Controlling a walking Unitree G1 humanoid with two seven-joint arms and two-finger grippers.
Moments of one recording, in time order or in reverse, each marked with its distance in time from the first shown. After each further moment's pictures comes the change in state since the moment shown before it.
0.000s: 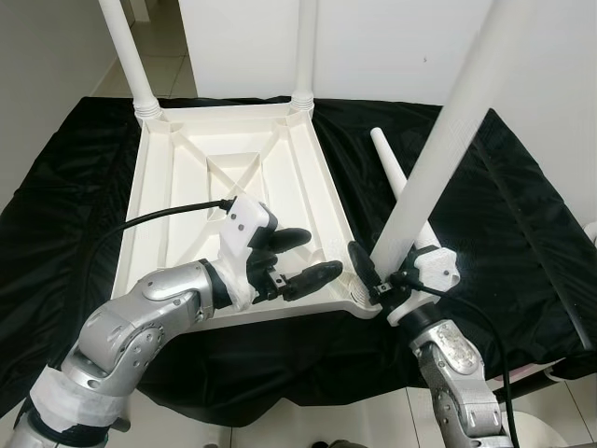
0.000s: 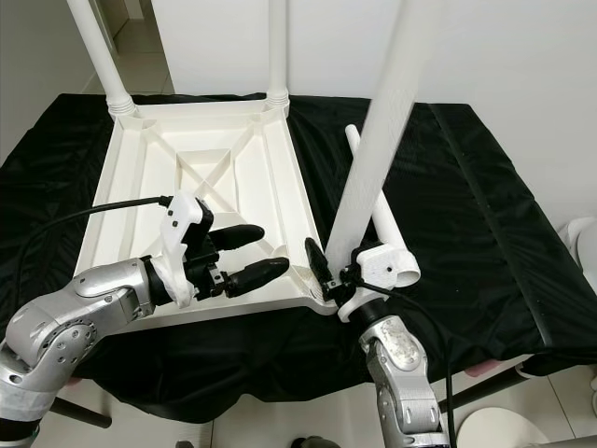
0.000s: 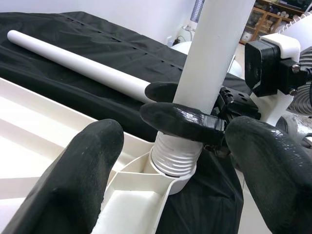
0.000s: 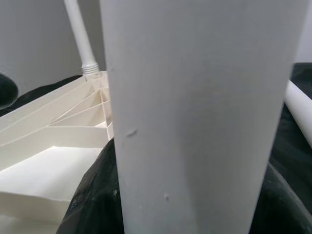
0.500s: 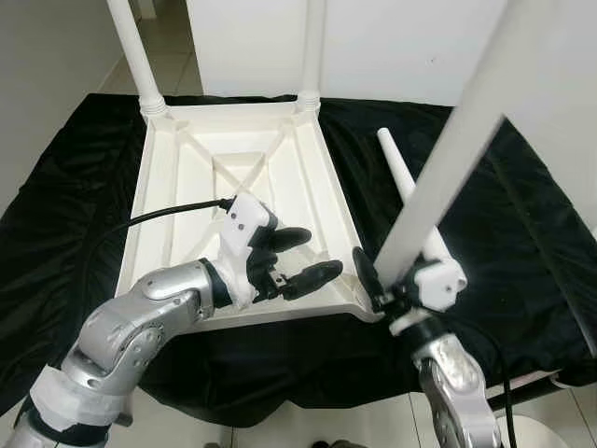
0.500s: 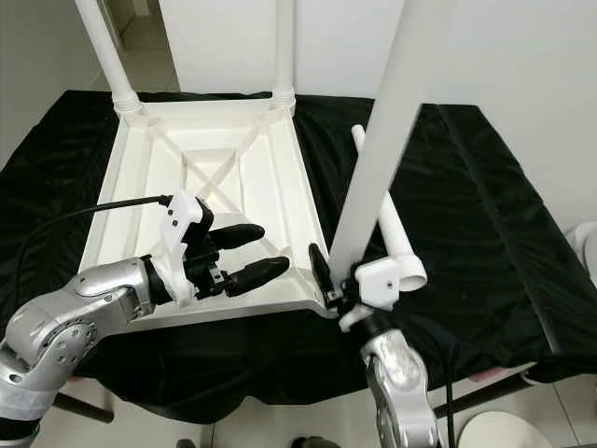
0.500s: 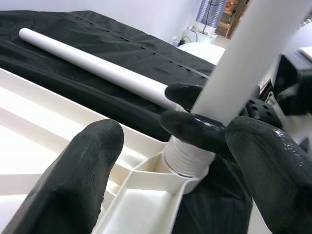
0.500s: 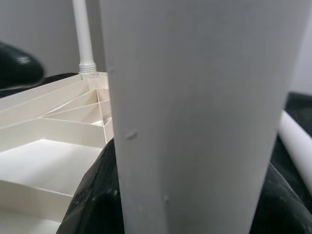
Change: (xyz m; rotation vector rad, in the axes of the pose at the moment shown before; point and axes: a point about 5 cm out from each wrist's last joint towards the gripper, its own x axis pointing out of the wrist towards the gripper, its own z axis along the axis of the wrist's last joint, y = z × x) left arm 0.000 0.000 0.002 0.005 -0.003 -0.001; right arm -0.020 0.010 0.000 -0.172 -0.089 0.011
